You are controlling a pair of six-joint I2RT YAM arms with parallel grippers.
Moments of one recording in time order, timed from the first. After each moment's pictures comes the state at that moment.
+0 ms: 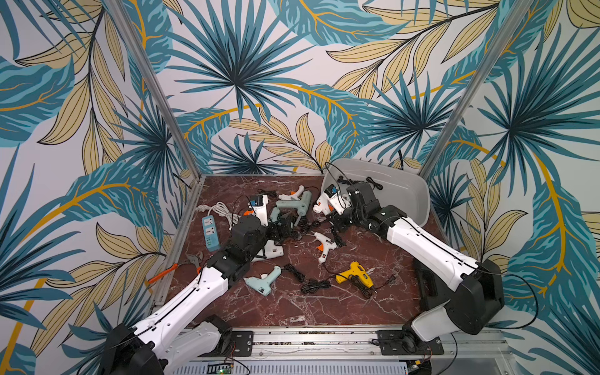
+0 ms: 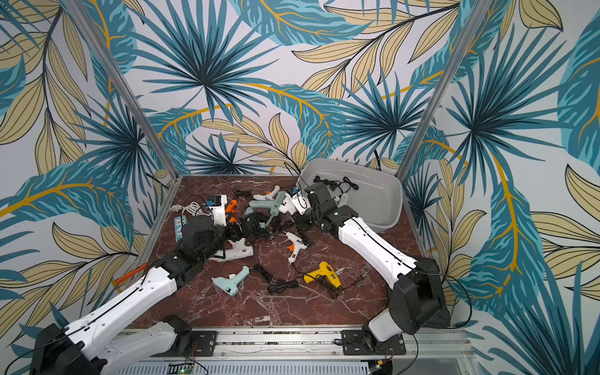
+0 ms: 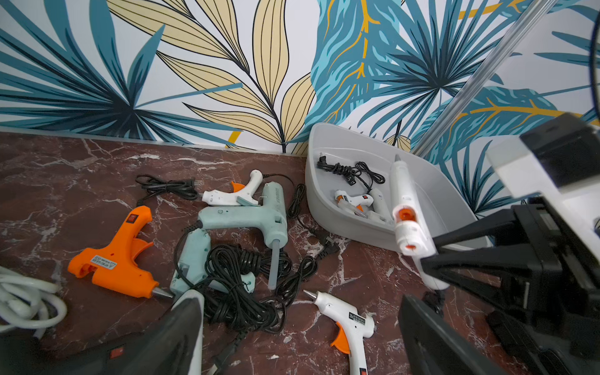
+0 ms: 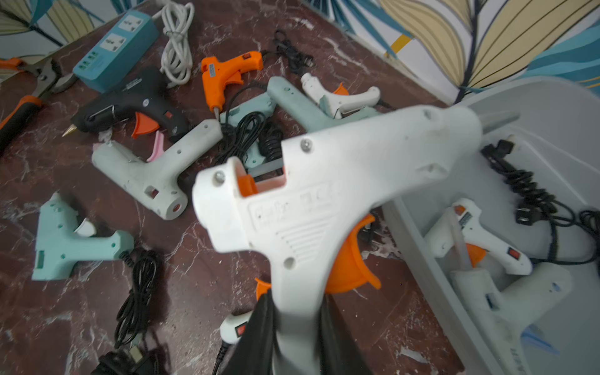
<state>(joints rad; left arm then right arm) -0.52 1.03 0.74 0.03 -0.09 -0.43 0.53 1.51 1.31 -0.50 -0.07 -0.17</state>
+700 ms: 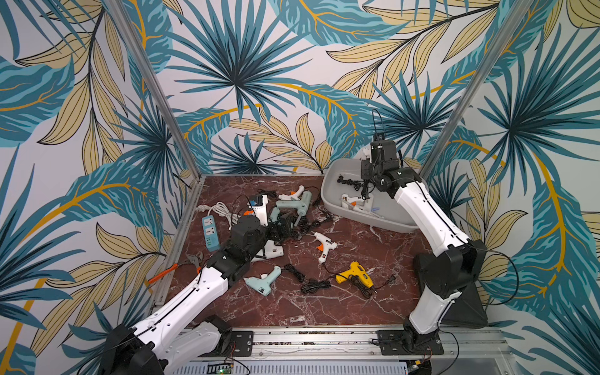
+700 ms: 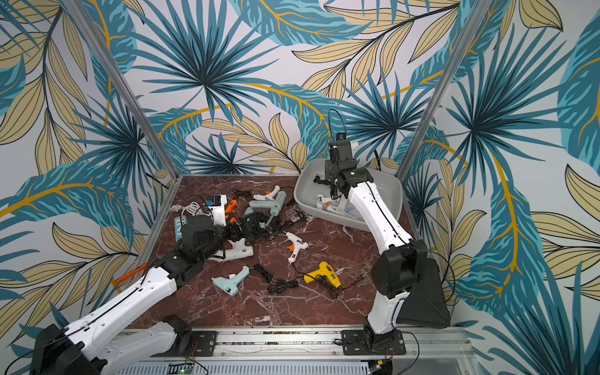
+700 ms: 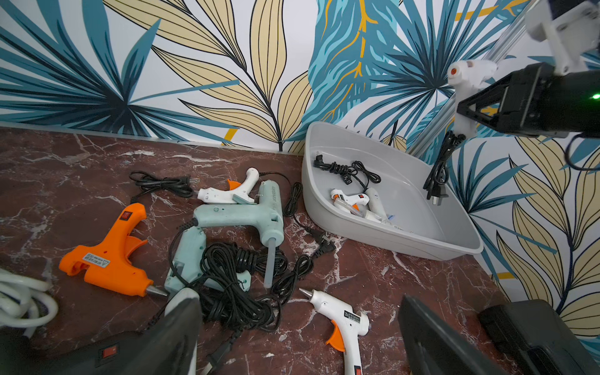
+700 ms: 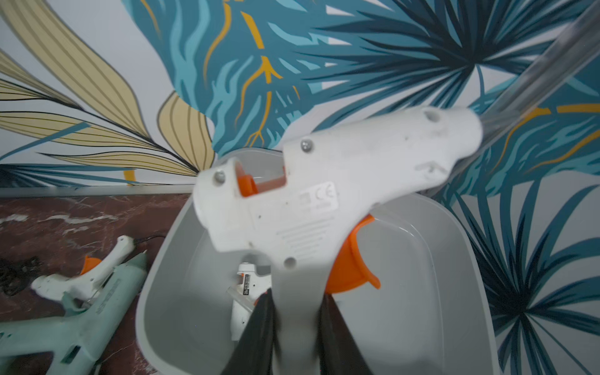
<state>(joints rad) -0.52 1.03 0.74 0.03 -0.08 -0.44 0.24 1.84 1.88 -0.63 0.42 0.14</state>
